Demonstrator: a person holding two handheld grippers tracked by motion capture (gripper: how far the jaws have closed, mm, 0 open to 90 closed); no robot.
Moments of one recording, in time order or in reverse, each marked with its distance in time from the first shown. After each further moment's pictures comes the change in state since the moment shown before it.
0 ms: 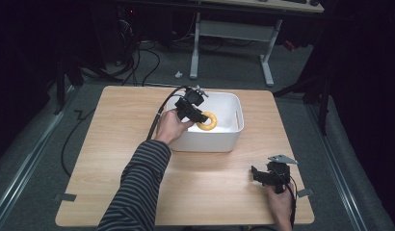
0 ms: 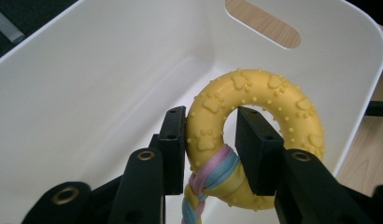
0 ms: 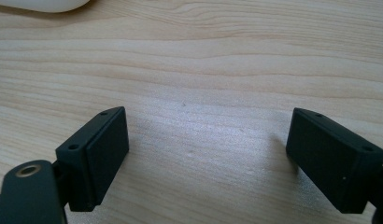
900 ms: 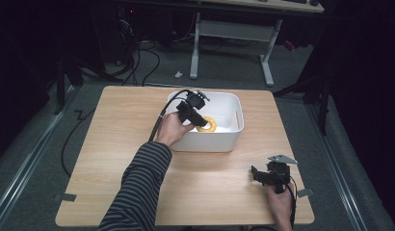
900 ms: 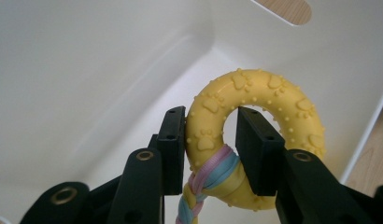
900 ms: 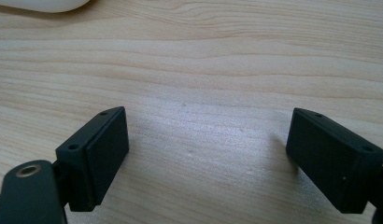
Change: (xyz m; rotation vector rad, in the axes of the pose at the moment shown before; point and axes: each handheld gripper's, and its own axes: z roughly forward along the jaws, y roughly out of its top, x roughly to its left) left arm -0.003 -0.003 0.010 0.069 0.004 -0.017; right arm 0.000 0.000 0.000 0.000 0.000 0.000
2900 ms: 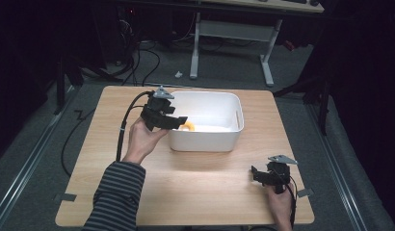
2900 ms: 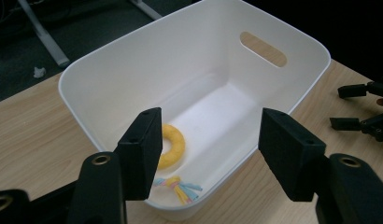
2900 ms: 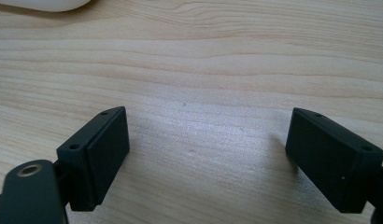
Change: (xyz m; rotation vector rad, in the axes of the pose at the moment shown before) left arm 0.002 -0.072 -0.100 -0.308 0.089 -0.098; right arm 0.000 0.000 -0.001 0.002 0.000 0.001
